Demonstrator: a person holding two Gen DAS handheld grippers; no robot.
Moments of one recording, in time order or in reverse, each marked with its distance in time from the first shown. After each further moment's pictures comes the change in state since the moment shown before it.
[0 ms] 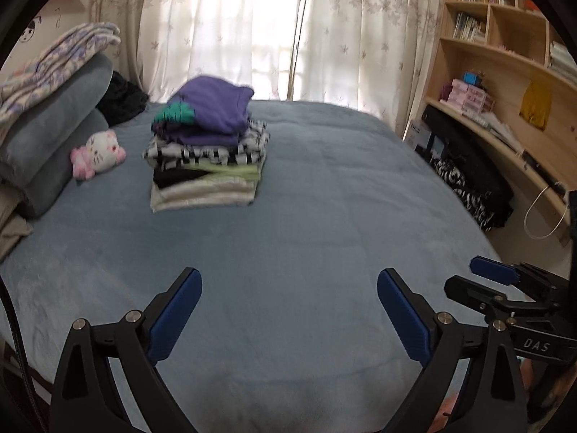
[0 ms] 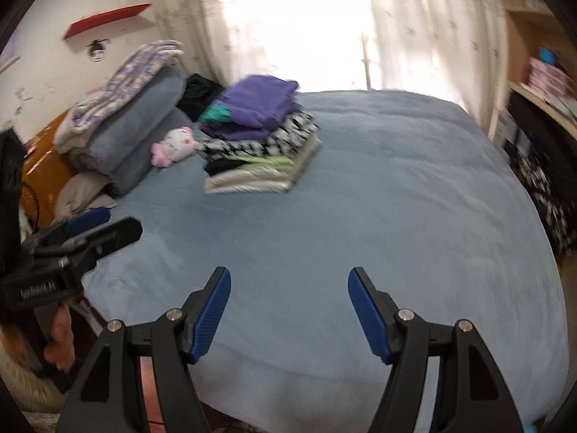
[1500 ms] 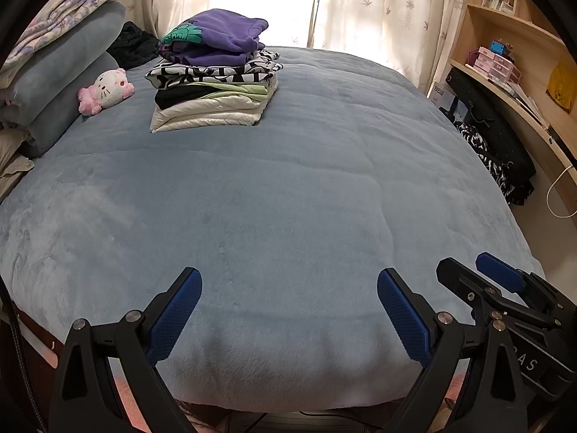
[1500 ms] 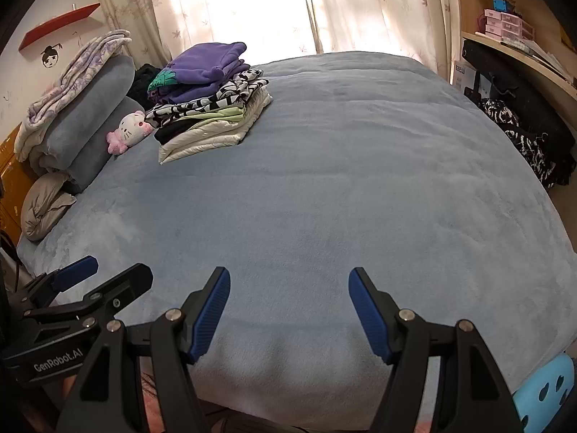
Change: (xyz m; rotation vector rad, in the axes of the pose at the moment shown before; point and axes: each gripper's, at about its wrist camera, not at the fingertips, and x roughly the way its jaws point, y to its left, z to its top) left arm 0.052 -0.019 -0.072 -0.066 0.164 0.063; right arm 0.041 -0.017 -0.084 0.122 0.054 -0.112
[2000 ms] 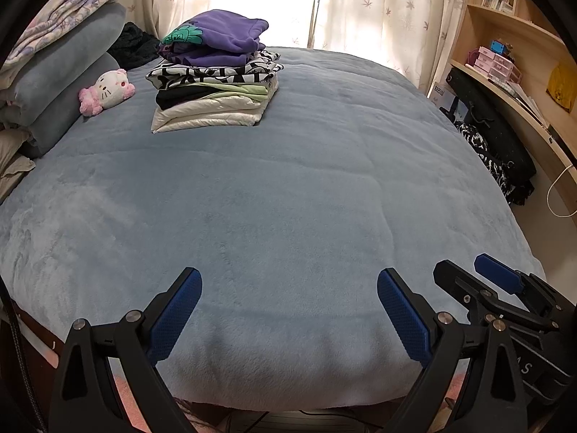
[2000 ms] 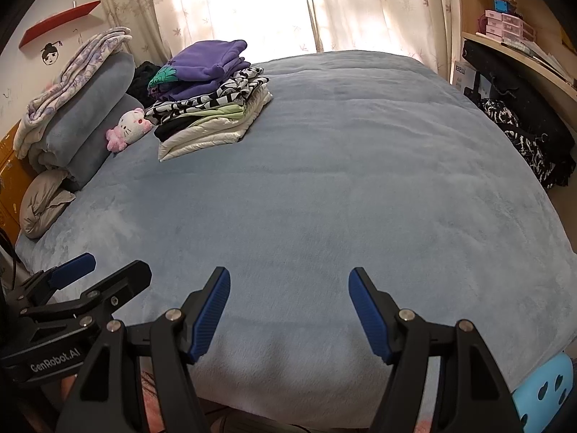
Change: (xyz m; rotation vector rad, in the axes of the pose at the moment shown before) left arm -0.003 0.000 -0.002 -0.004 -0.003 0.003; right arm -0.001 0.002 -0.002 -0.006 0.003 -0.005
